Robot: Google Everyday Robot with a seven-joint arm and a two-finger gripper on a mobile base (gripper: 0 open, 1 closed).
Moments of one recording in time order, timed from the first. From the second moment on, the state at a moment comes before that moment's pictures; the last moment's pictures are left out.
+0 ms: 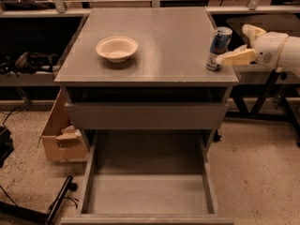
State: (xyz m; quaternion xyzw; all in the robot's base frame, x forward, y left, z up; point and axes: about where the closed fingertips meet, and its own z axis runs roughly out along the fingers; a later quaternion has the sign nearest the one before) arm 0.708 -0.261 0.922 -0.36 0.67 0.22 0.61
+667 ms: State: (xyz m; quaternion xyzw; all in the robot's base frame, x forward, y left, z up) arm 0.737 -0.223 0.915 -0.37 0.65 0.27 0.60
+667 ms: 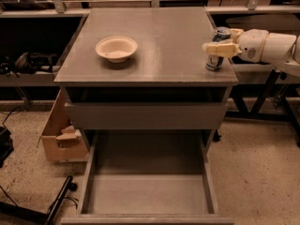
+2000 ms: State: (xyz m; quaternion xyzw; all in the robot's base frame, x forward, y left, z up) arm 0.628 -0.155 1.006 -0.41 0.67 0.19 0.59
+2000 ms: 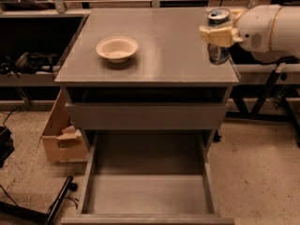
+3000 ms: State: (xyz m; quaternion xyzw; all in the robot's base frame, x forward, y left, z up) arm 0.596 -0.077 0.876 -0.47 0.61 0.22 0.59
